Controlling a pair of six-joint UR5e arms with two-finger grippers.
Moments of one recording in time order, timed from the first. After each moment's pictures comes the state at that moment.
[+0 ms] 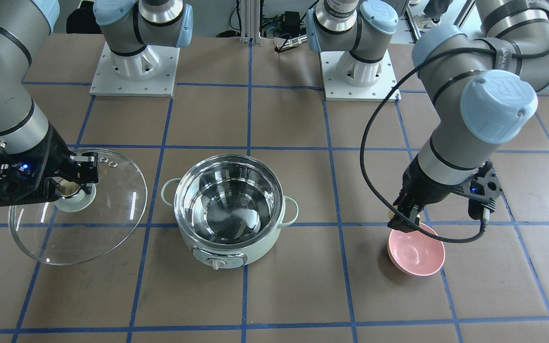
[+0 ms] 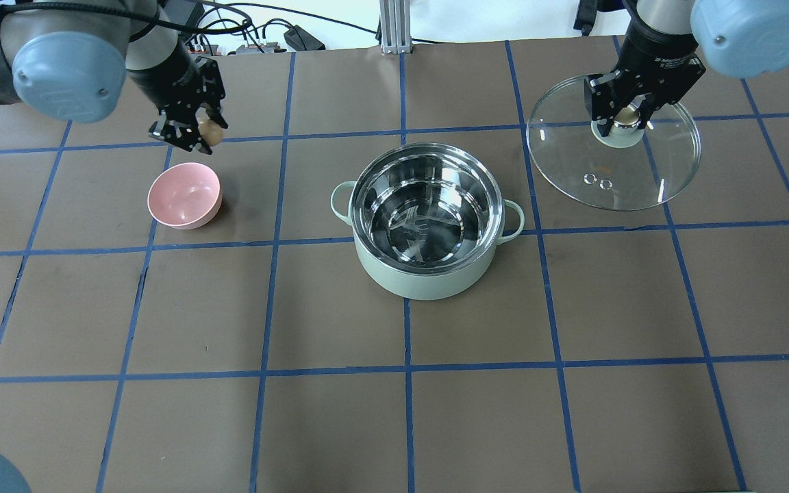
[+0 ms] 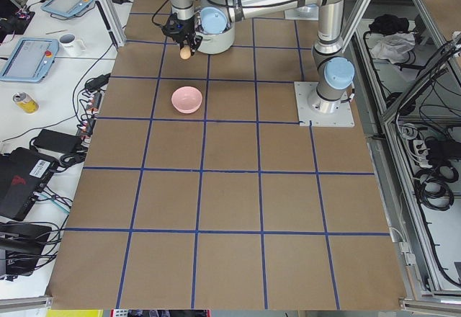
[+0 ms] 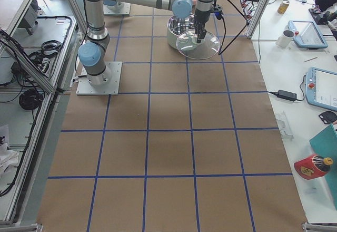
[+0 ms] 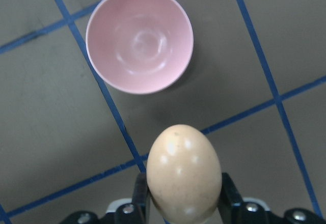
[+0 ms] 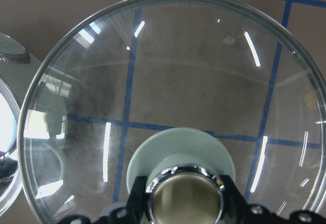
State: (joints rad) left arm -1.50 -1.85 -1.51 -1.31 1.56 -1.10; right arm 1.48 -1.36 1.49 -1.69 -1.63 -0.23
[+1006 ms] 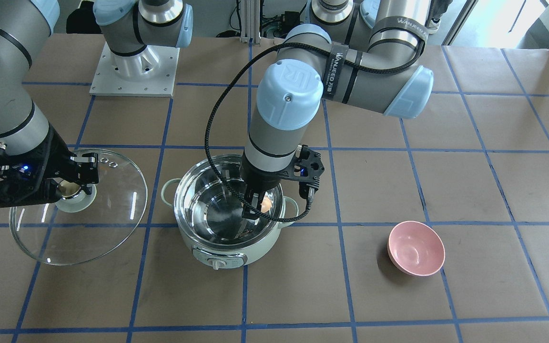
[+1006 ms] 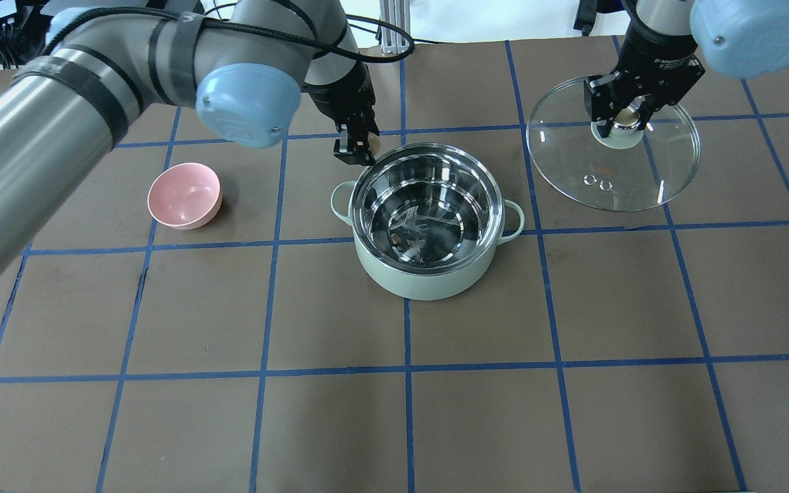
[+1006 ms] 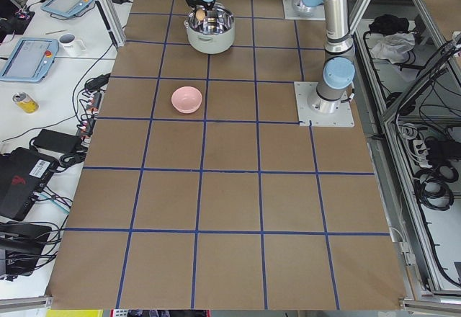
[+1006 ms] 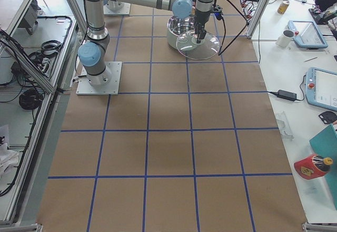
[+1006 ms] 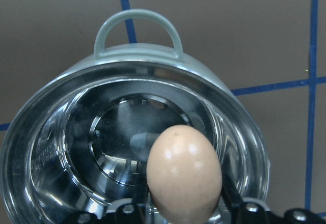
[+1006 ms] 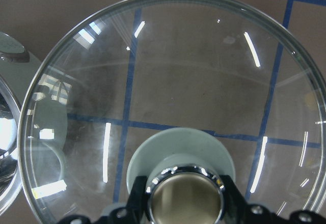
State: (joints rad) left arm -1.89 -1.98 -1.43 -1.21 1.43 -1.75; right arm 1.48 -1.36 1.49 -1.69 -1.63 -0.23
